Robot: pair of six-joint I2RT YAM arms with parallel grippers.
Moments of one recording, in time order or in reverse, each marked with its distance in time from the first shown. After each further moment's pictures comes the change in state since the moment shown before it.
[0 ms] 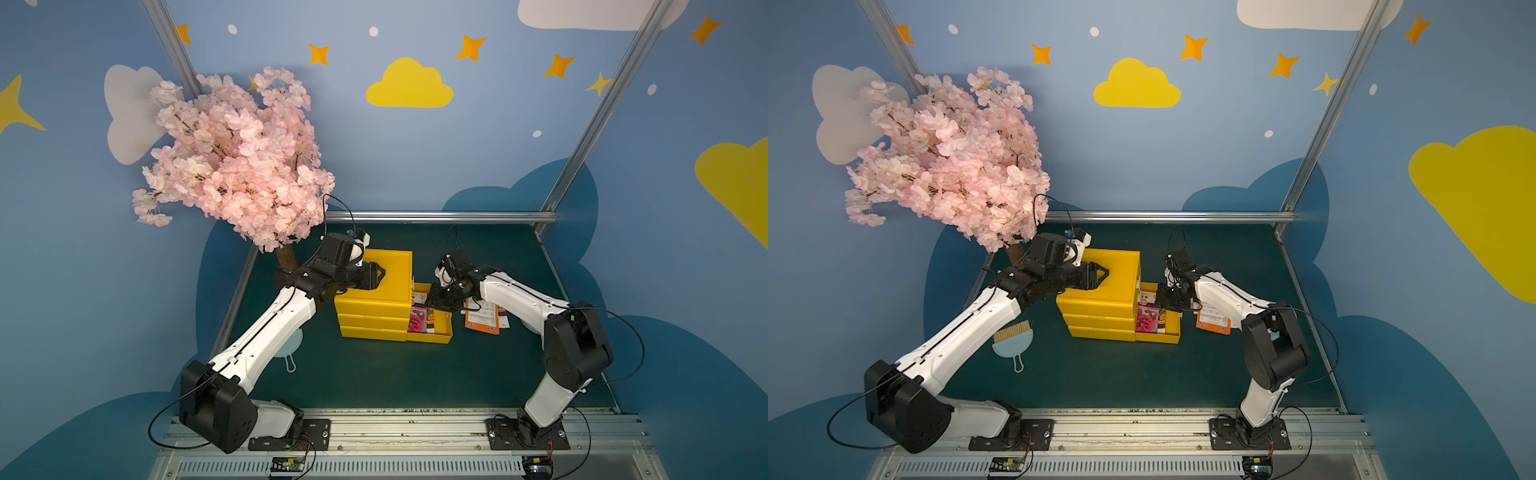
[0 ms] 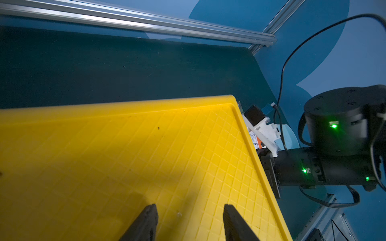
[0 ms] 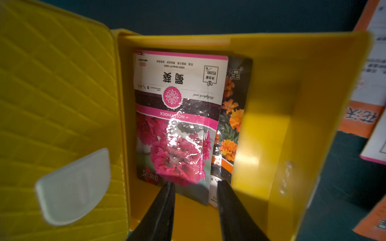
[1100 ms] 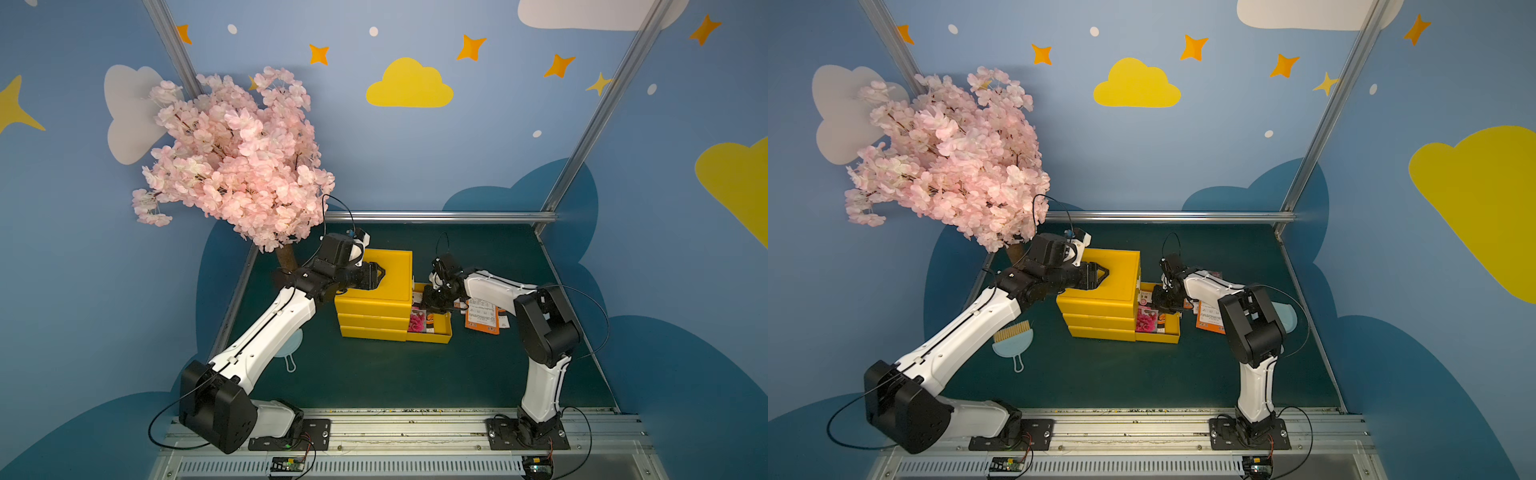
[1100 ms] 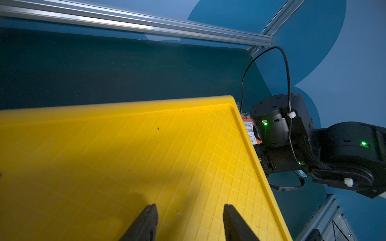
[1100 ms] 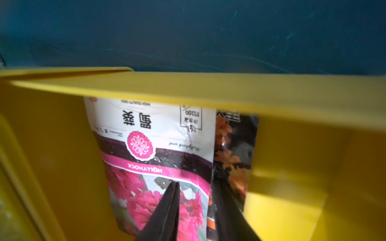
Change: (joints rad) left arm 0.002 -0.002 -0.009 0.014 0.006 0.000; right arm 0.000 0.192 0.039 0.116 -0.035 0.064
